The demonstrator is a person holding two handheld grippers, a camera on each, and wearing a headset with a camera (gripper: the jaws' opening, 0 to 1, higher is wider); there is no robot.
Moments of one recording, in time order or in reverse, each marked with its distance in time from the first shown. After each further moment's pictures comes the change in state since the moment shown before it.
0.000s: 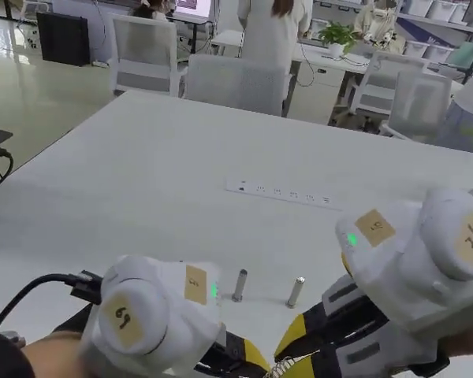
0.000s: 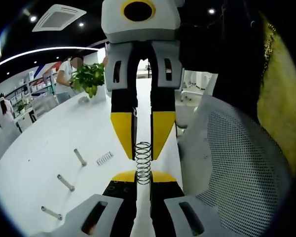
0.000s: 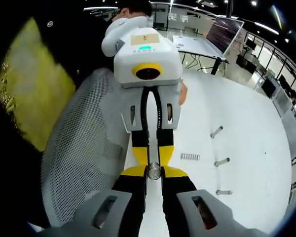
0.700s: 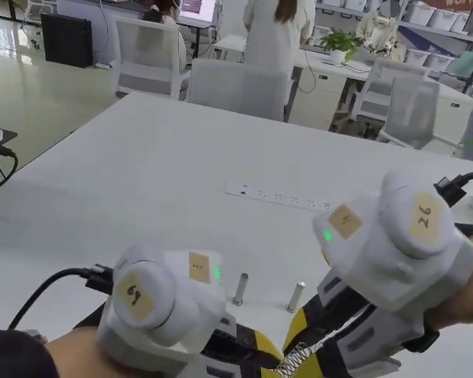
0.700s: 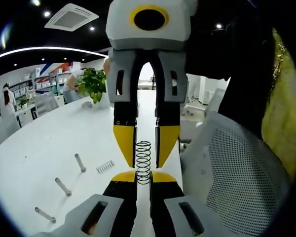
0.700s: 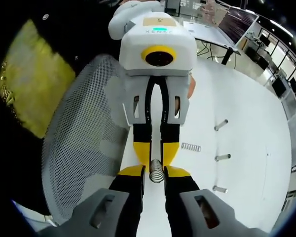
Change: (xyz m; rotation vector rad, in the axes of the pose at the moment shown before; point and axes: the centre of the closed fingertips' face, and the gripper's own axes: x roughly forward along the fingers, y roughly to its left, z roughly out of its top) left arm 0.003 0.010 0.014 -0.081 -0.109 0.005; right arm -0.001 -0.008 -0.012 -0.049 0.135 0.065
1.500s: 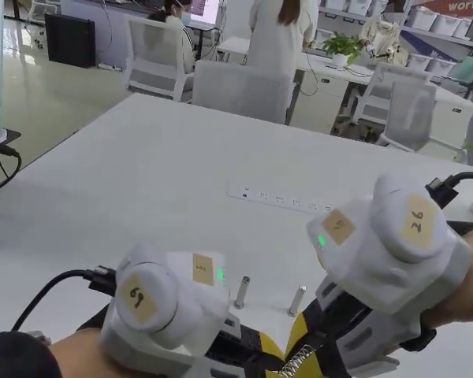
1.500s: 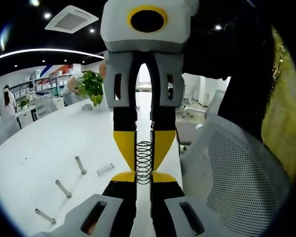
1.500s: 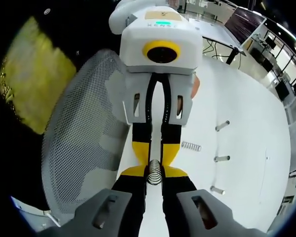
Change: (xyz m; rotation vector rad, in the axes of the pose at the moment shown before) left arm -0.001 0.000 0.004 0.001 -0.019 0.001; right arm 0.000 -0.001 0.001 -0.038 0.047 0.014
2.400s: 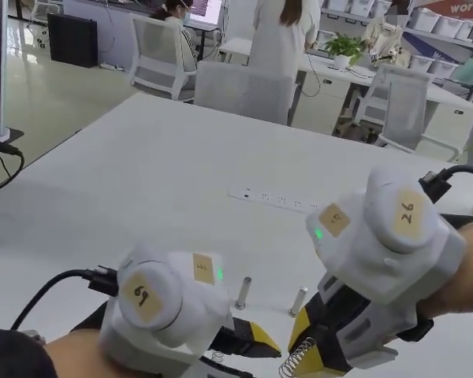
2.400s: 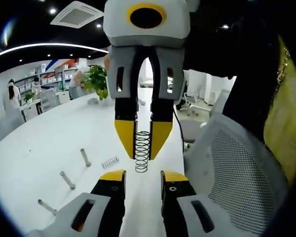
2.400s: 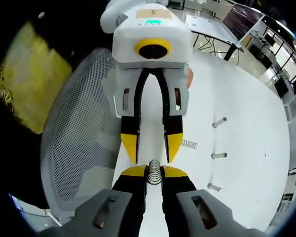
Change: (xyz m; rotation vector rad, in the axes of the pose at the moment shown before) left arm -0.010 0.007 -0.006 -0.042 0.040 0.052; right arm -0.005 -0.010 -0.005 0.016 0.028 -0.010
